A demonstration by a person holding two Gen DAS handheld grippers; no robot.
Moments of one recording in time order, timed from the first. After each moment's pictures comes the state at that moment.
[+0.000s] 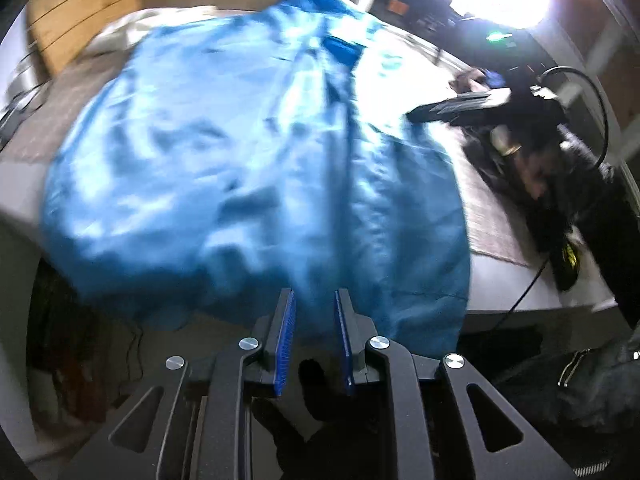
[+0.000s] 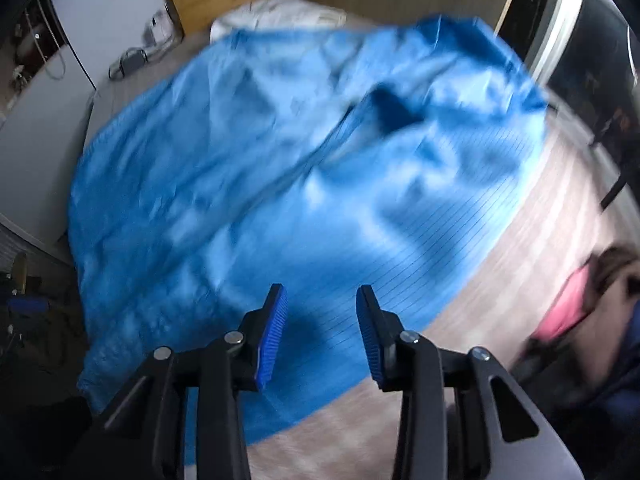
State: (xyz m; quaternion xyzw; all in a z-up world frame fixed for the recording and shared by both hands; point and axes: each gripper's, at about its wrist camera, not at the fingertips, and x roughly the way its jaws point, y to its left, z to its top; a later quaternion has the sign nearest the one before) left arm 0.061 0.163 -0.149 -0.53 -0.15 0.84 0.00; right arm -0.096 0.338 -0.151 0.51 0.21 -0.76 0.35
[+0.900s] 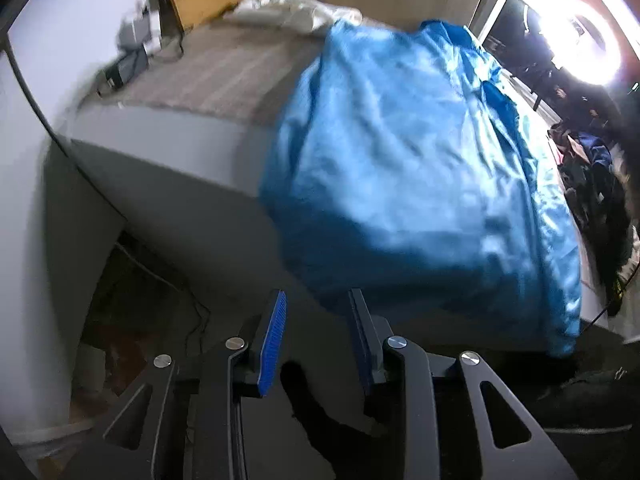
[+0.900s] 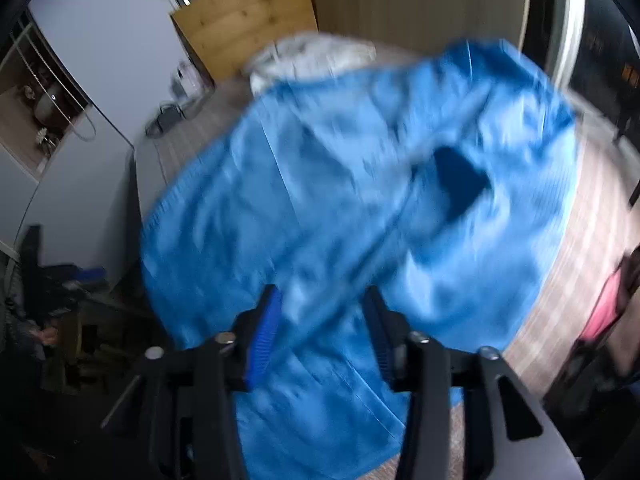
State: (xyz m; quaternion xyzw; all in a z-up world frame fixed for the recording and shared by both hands) left arm 0.133 -0.041 -0.168 -0.53 -0.17 0.83 -0.11; right arm -0.099 0.277 -0.065 0.50 0.11 -0.77 0.38
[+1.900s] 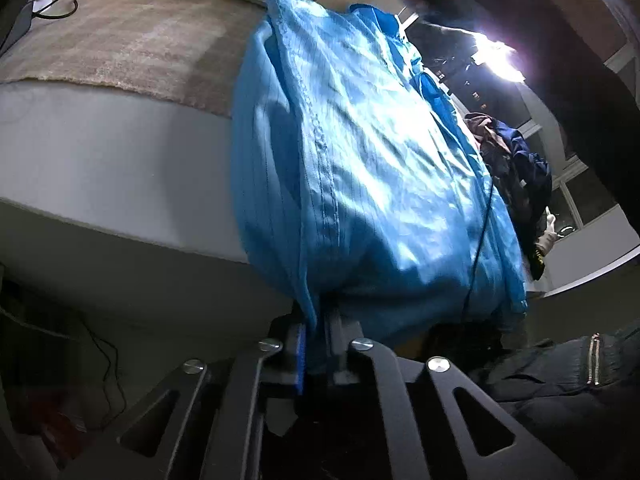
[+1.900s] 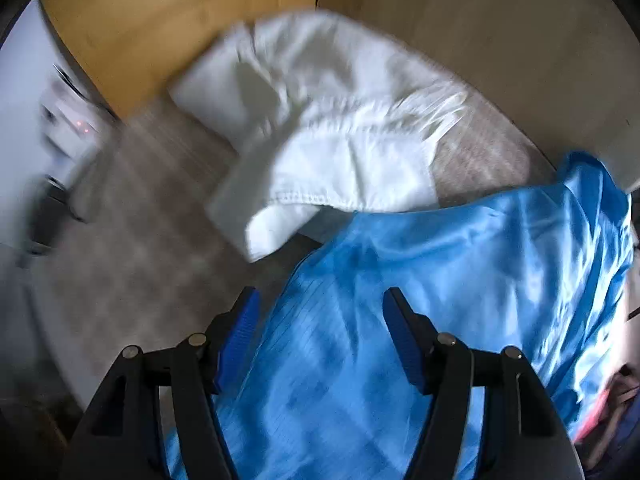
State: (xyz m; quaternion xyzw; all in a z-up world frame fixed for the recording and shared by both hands) left arm 0.074 -0.106 -0.232 -0.50 -0.24 0.82 0.14; right arm -0.256 -0.077 -0.142 0.58 0.22 -0.76 0.21
